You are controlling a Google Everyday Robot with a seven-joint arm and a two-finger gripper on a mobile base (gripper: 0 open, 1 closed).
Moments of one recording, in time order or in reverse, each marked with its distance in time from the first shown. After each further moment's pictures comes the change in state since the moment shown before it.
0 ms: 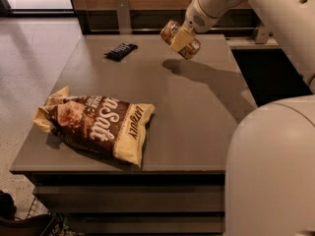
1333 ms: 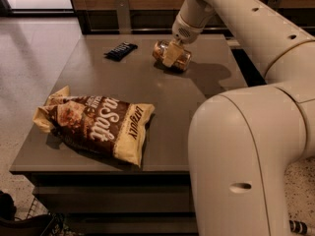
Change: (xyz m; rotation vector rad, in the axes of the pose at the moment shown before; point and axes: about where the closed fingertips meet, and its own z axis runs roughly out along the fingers) arm 0.012 0.019 0.058 -0.132 0.163 -0.016
